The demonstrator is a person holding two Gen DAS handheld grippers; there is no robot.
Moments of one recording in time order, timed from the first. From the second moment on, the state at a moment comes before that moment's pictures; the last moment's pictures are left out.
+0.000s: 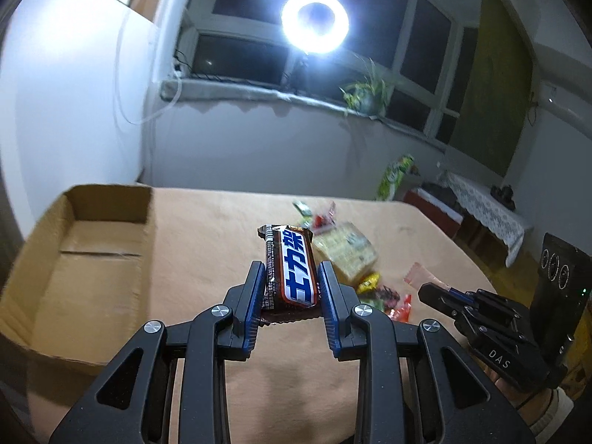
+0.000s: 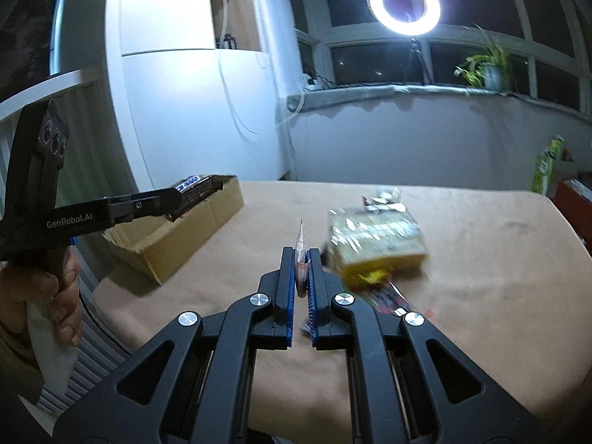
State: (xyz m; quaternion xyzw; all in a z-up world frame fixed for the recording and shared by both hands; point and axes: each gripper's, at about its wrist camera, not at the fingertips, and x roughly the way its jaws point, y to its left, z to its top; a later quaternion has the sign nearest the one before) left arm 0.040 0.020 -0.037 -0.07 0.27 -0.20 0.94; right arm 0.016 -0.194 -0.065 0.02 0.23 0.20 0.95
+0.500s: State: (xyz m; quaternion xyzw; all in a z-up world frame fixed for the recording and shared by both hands) left arm 0.030 0.148 -0.043 -0.14 0.25 -0.08 0.96; right arm 0.051 -0.054 -0.043 -0.04 0.23 0.31 0.92
